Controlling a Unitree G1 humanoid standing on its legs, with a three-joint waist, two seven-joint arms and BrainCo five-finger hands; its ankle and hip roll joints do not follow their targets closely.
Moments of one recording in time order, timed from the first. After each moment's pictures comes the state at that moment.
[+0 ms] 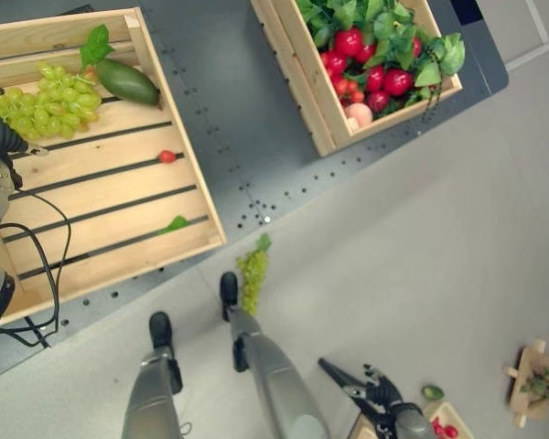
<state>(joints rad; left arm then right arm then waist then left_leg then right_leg) -1.31 0.92 -0.73 1.39 0.29 0.01 0.28 -0.05 -0.37 0.41 1.11 0.42 -0.21 0.08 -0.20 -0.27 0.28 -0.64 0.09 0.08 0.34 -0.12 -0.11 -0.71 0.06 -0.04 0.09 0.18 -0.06</state>
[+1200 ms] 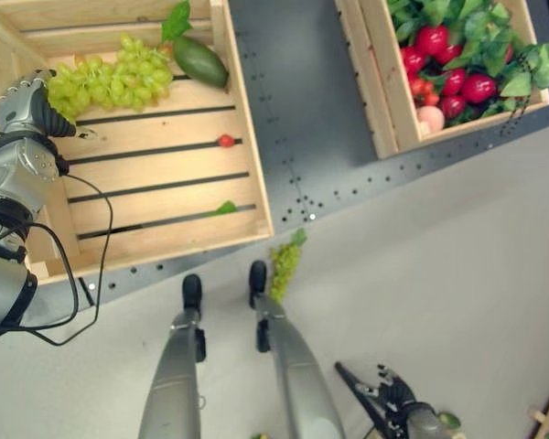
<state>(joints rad) -1.28 0.84 -0.66 1.20 0.24 0.01 0.31 -0.08 -0.38 0.33 1.14 0.47 -0.19 0.09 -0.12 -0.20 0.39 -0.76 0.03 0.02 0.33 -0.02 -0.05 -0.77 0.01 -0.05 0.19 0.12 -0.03</state>
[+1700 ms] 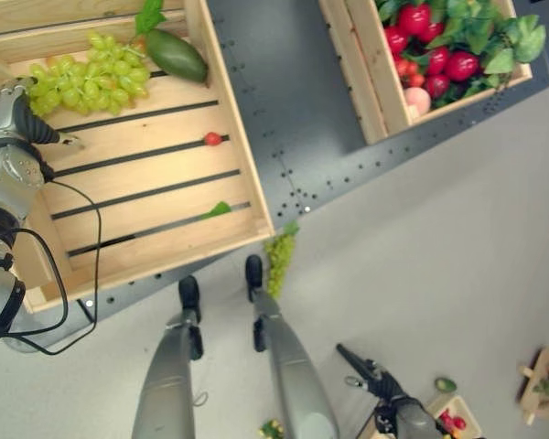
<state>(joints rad) -1.24 0.89 -0.65 1.23 0.24 0.02 0.30 -0.08 -0.35 0.37 1.12 0.46 -0.19 0.10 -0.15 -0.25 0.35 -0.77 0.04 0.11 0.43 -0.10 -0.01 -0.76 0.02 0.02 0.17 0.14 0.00</state>
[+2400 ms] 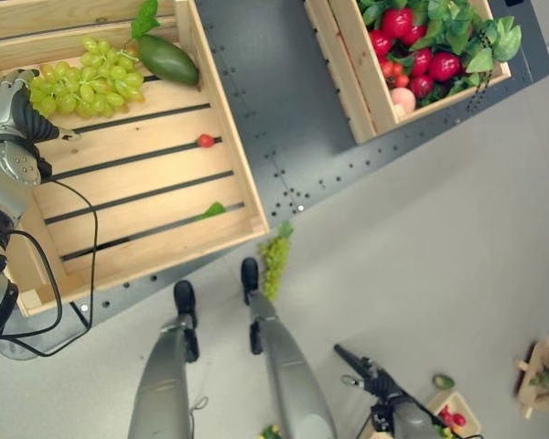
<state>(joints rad) -1.24 0.91 -0.66 1.16 0.24 -0.01 0.30 -0.08 -0.35 0.37 1.10 0.46 -0.19 0.10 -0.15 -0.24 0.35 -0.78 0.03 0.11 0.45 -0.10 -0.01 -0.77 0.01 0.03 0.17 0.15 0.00</state>
